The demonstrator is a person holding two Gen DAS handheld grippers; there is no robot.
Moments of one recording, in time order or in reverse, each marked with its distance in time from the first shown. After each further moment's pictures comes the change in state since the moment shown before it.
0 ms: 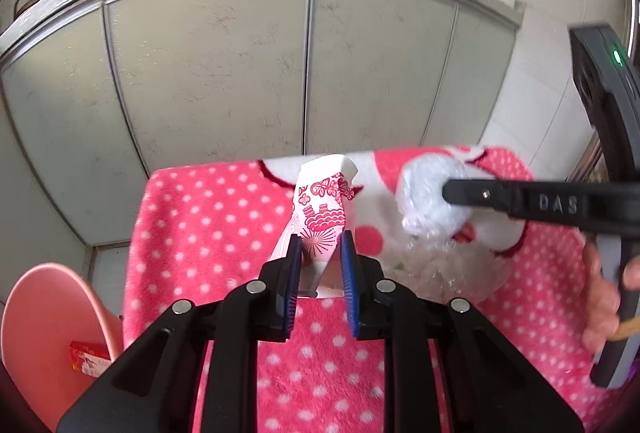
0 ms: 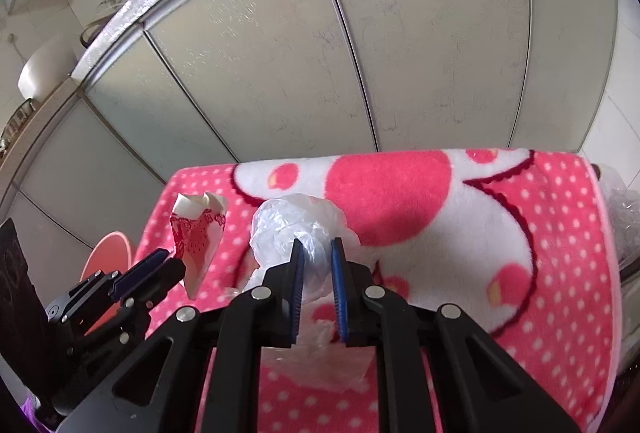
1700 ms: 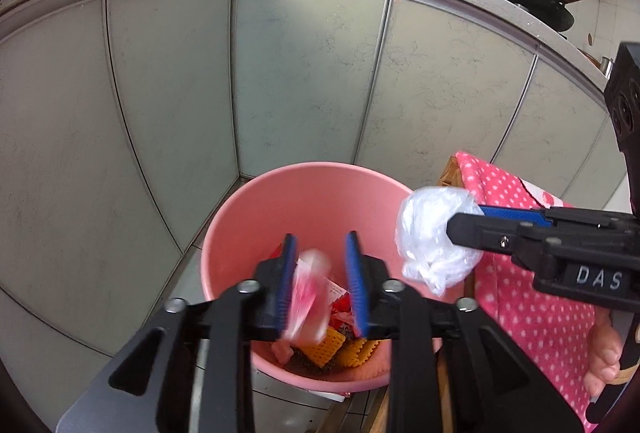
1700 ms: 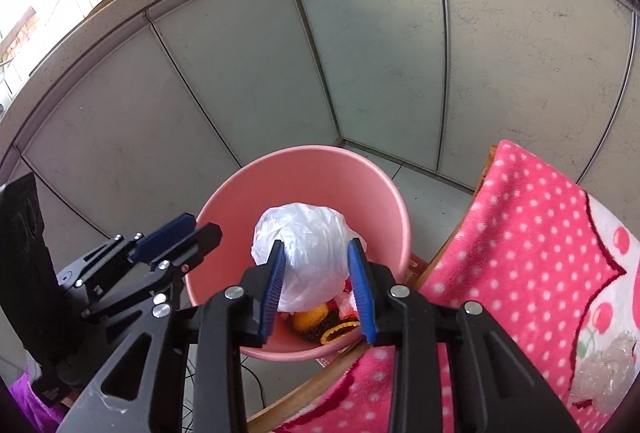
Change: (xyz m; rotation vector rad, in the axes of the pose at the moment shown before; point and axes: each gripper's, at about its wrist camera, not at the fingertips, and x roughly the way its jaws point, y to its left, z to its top) left arm -0.150 0.199 -0.094 -0.414 -0.061 0.413; right arm 0.066 0.279 -0.059 -0.497 0.172 0.327
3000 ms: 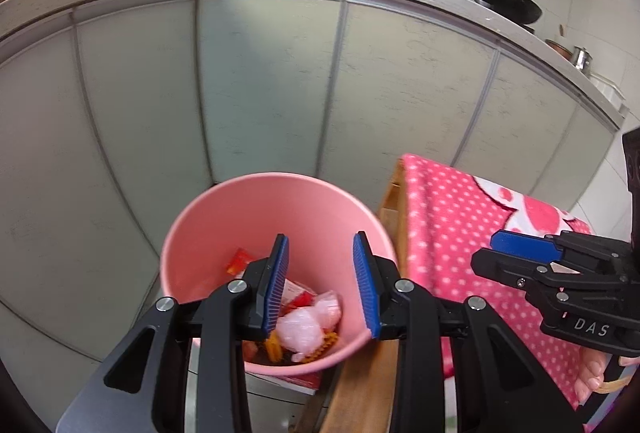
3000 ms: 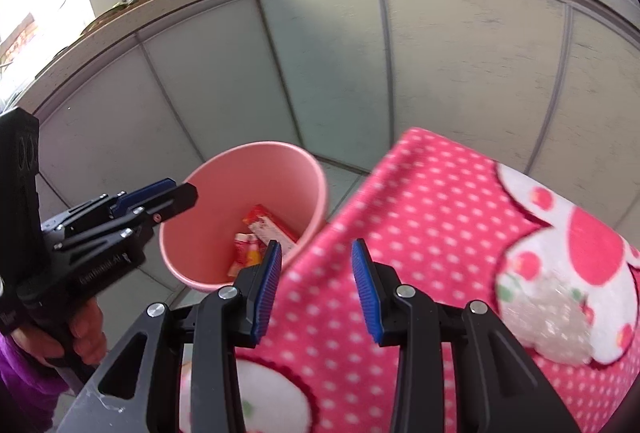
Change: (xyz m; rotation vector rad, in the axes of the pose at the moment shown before) left arm -0.025 -0.046 0.008 0.067 0.001 -0.088; right arm -0.080 -0.045 -0.057 0.022 -0.100 -0.105
